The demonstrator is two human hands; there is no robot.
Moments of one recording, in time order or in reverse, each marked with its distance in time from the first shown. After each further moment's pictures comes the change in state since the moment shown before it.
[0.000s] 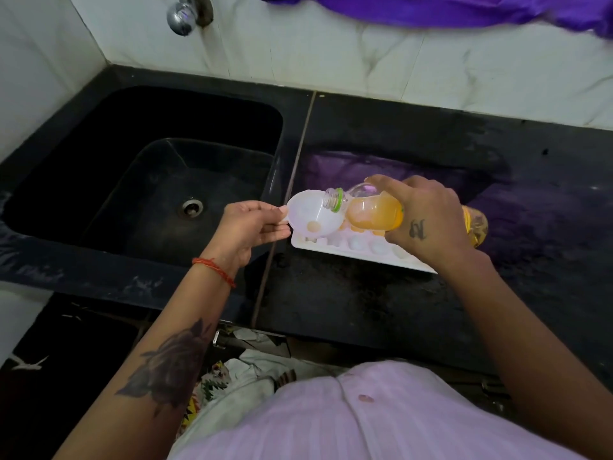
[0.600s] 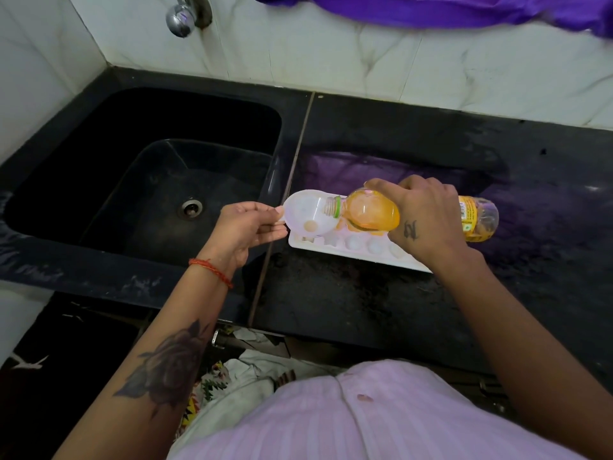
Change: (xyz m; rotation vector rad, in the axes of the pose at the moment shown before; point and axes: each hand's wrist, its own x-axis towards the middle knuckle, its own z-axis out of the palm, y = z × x) left_hand -0.004 0.001 0.002 -0.002 0.034 -0.030; right_hand 0.001 0.006 0.005 -0.165 0.030 -0.035
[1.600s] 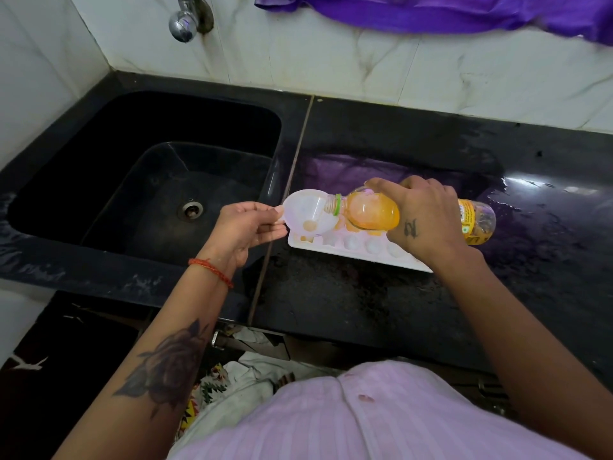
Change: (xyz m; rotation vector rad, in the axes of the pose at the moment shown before) left_hand -0.006 0.001 0.001 0.011 0.024 0.012; right_hand -0.002 0.001 -0.003 0.029 -0.003 0.027
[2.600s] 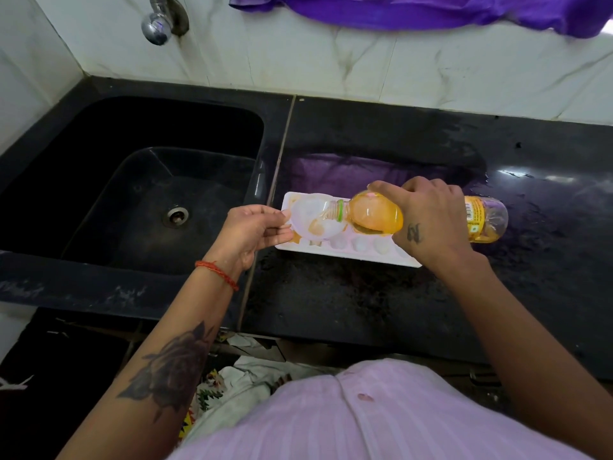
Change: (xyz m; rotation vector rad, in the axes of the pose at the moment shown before) left_hand 0.001 -0.002 0.025 0.020 -0.099 -0.033; right_hand -0.015 0.018 -0.001 -0.081 0.047 0.042
